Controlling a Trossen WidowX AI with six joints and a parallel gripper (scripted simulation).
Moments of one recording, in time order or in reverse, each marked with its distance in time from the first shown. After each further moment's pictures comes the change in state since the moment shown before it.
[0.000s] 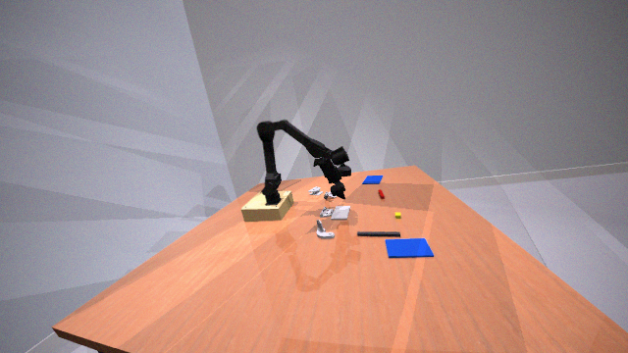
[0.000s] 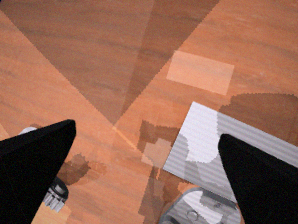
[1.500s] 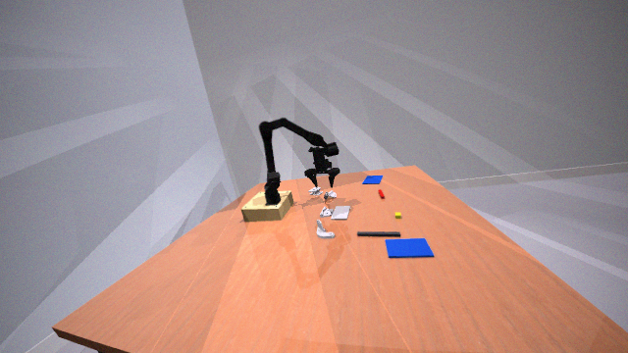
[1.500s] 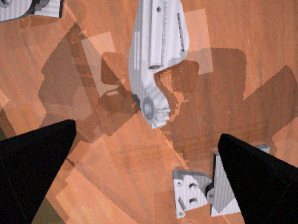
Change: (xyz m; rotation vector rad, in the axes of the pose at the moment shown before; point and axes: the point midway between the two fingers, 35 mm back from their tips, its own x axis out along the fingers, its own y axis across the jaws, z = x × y) arm -0.016 0.107 -0.073 -1.056 0.434 -0.035
